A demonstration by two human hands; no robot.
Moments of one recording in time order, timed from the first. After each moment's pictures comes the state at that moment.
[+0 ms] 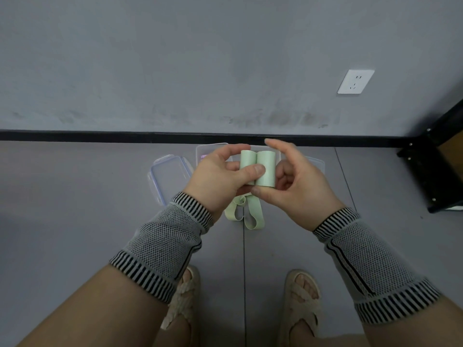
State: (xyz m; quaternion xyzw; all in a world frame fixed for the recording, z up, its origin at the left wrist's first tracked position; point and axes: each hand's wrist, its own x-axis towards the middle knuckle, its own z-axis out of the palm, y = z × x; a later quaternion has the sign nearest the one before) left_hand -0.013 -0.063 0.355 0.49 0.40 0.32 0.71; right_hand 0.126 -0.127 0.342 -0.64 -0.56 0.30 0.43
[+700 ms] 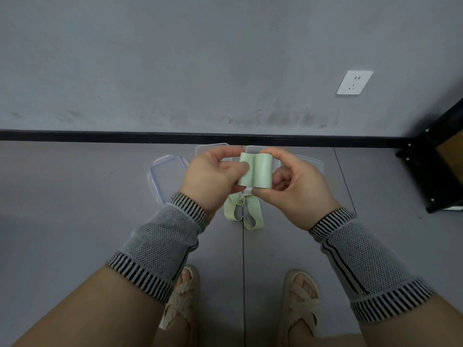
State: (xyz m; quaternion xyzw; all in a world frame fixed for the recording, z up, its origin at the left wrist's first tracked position) left_hand -0.019 -0.060 0.355 0.52 0.44 0.33 0.65; right_hand 0.126 -0.127 0.340 -0.66 -0.56 0.29 0.41
